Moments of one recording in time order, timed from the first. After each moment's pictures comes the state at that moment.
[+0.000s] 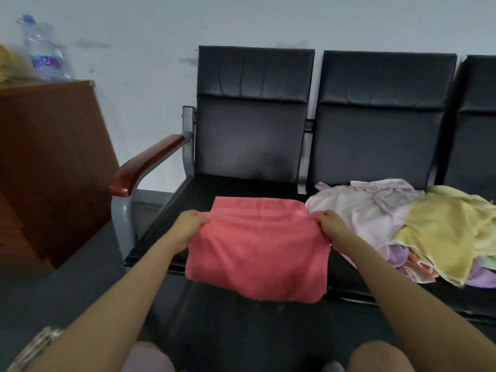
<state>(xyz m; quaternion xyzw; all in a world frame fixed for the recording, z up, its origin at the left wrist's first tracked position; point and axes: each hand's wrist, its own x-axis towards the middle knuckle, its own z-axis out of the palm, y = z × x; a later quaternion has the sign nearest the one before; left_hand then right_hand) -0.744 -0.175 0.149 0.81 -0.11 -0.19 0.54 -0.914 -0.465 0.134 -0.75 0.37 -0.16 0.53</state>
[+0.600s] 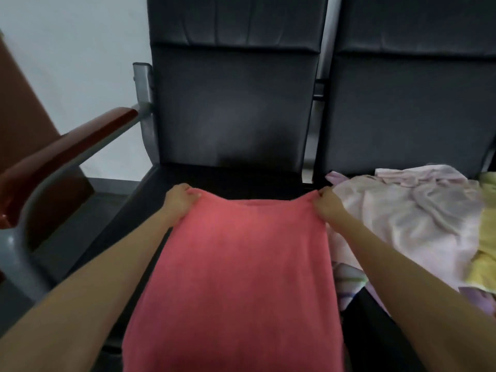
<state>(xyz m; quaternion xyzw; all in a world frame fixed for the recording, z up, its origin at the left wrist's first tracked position) -0.553 -0.327 0.082 0.90 -0.18 -0.09 0.39 -0.748 -0.601 0.066 -0.82 0.40 -0.17 0.37</state>
